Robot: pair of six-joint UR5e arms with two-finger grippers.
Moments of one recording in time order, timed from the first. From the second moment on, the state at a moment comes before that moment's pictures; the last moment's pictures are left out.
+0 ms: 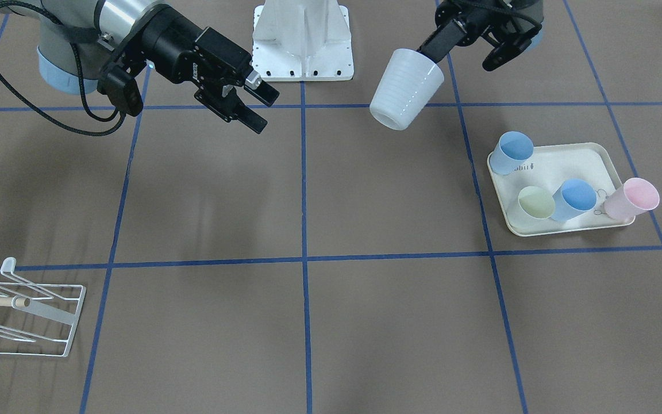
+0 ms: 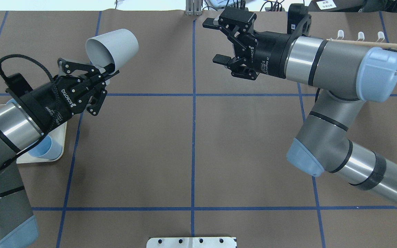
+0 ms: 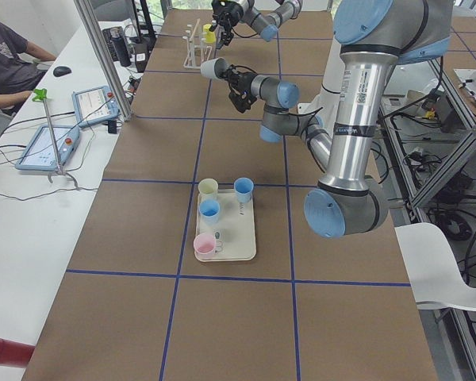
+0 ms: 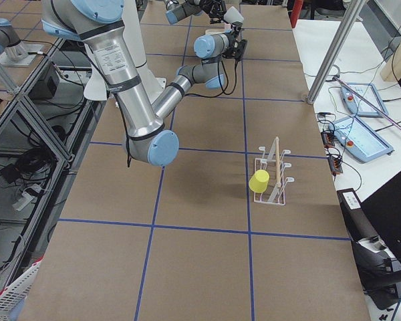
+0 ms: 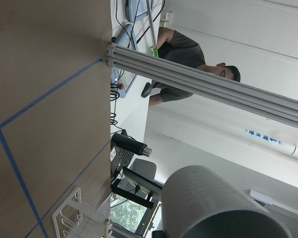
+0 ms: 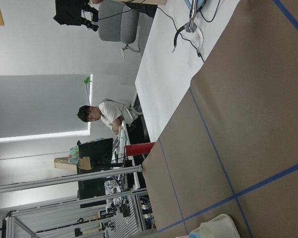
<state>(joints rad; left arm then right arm) -0.44 -1.79 -2.02 -2.88 -1.19 -2.38 0.70 -1.07 1.82 -0.43 1.70 2.10</state>
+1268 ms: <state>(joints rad) -0.40 -2.01 -1.86 -2.91 -1.19 -2.33 0.68 -1.07 1.81 -0.42 1.71 2.17</state>
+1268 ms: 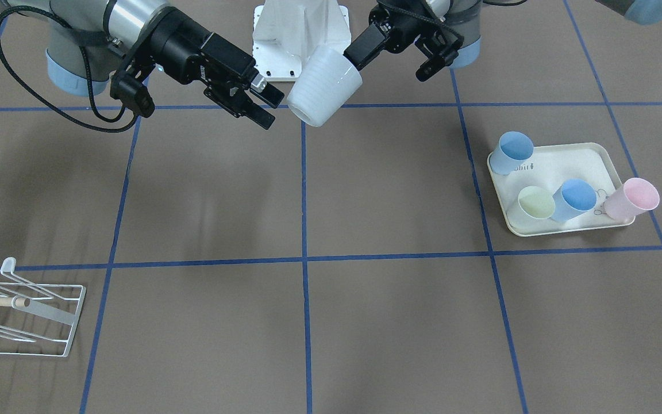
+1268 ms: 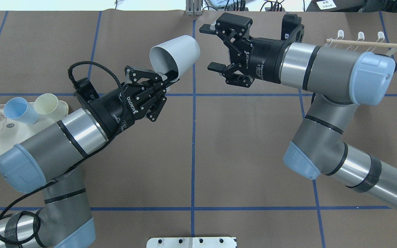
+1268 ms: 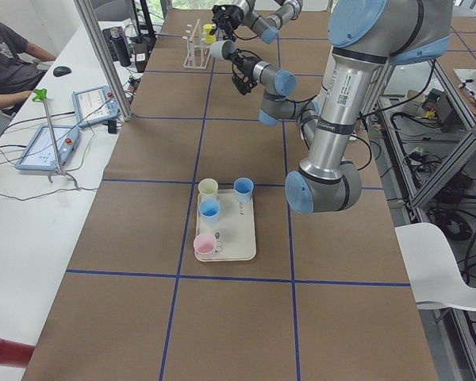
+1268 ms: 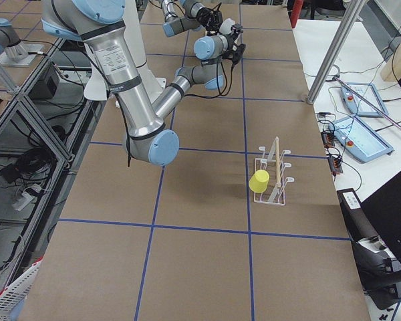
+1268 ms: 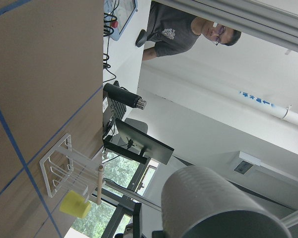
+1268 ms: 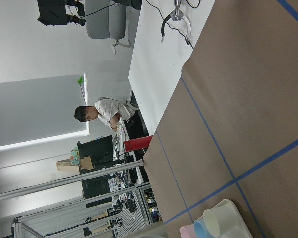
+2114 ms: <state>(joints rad) -0.37 -2.07 -1.82 -2.90 -1.17 -2.33 0.68 -1.06 1.81 -0.42 1.71 2.17</state>
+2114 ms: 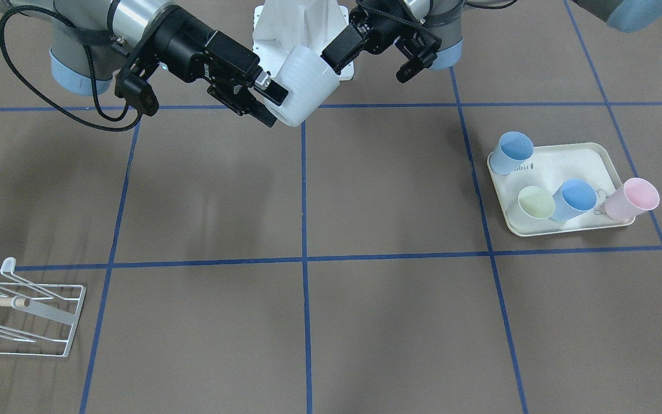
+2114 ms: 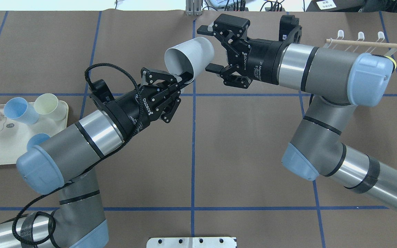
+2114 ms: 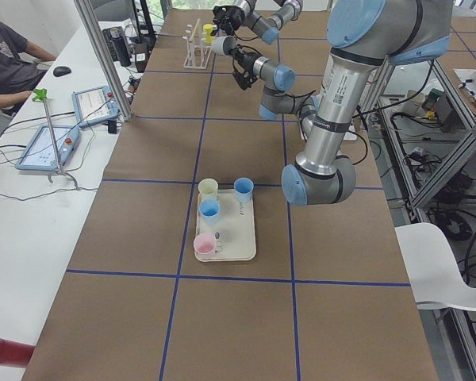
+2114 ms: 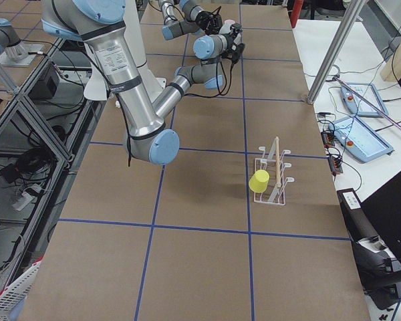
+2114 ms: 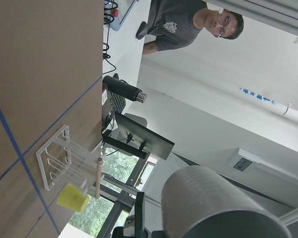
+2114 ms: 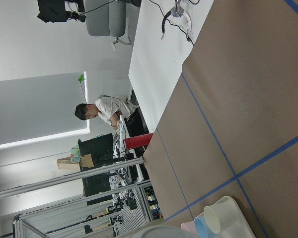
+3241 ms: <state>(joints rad) -0.37 -2.11 -1.78 -2.89 -1.16 -2.32 0.66 -1.06 1.81 -0.42 1.71 2.17</state>
